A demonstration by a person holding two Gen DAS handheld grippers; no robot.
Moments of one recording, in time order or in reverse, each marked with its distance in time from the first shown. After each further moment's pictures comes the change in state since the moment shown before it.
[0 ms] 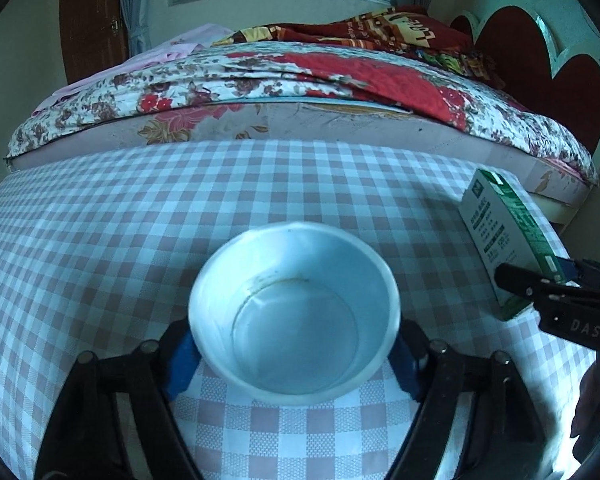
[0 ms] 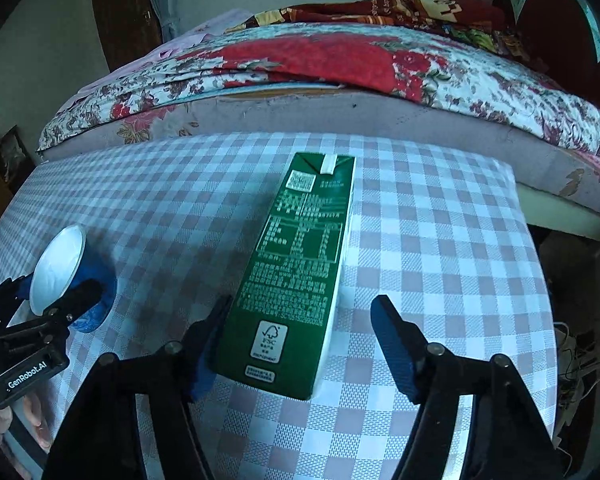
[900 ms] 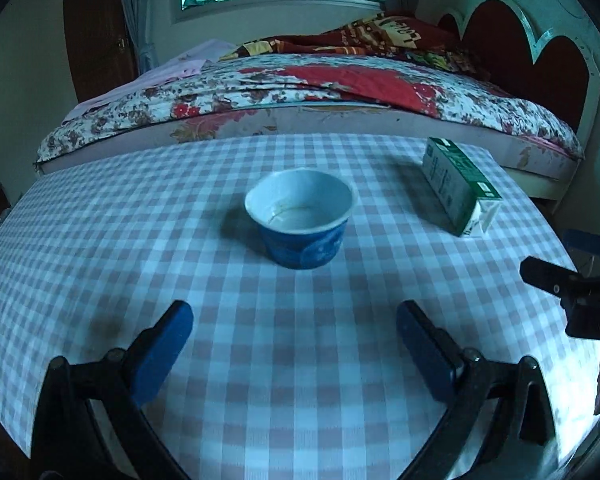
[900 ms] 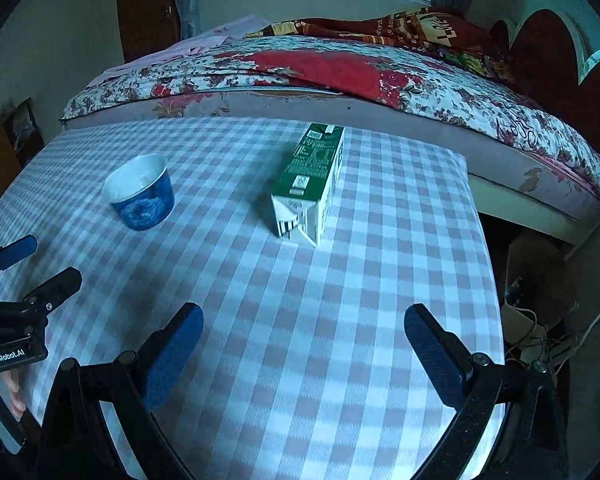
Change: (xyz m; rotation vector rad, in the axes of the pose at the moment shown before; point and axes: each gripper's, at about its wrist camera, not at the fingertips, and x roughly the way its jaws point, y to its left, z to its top) left arm -0.072 0.000 -0.053 0.037 -0.032 0.049; right arm -0.087 0.016 -0.067 -0.068 -0.055 -0.060
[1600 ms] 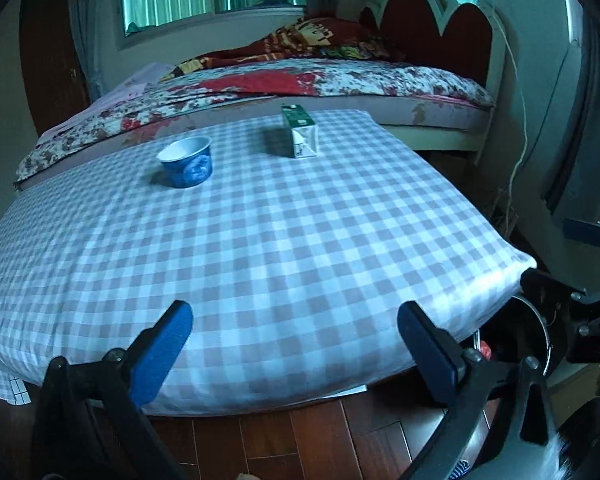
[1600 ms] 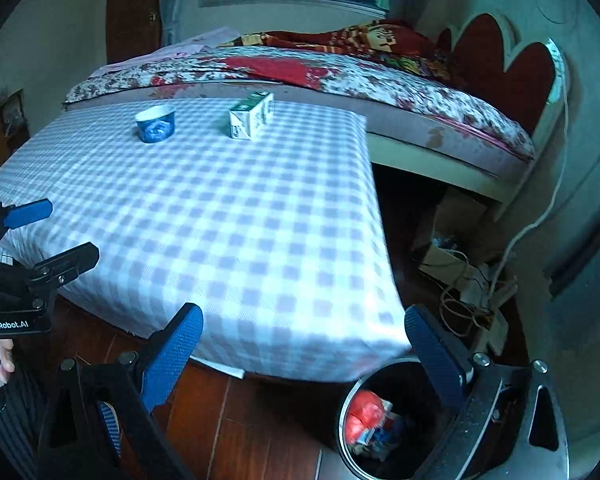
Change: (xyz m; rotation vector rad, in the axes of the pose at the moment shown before) left arm -0.143 -0.081 -0.117 0.131 -0.022 -0.139; right arm -0.176 -0.031 -0.180 -0.004 -0.046 -0.124
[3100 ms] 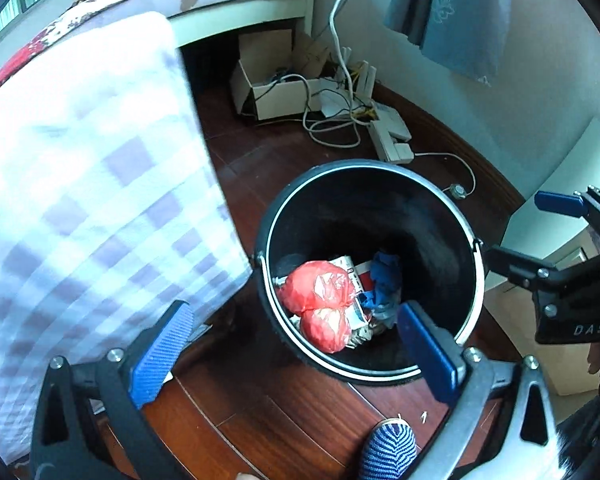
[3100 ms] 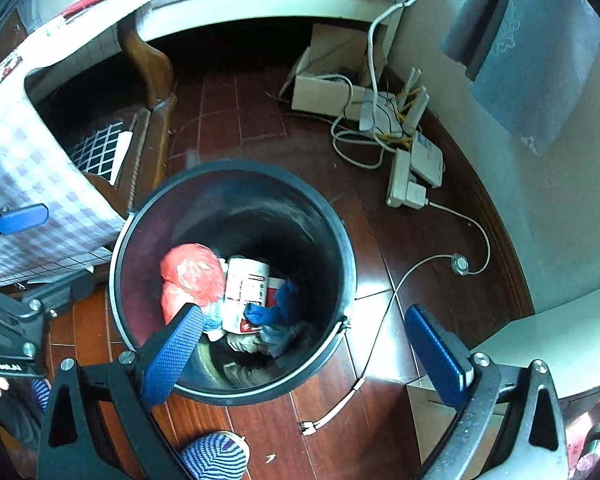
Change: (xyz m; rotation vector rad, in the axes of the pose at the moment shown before) left arm 0.104 -0.300 -0.083 0.387 0.293 -0.356; right arm 0.047 -0.225 -0.226 0.345 0.325 -0.200
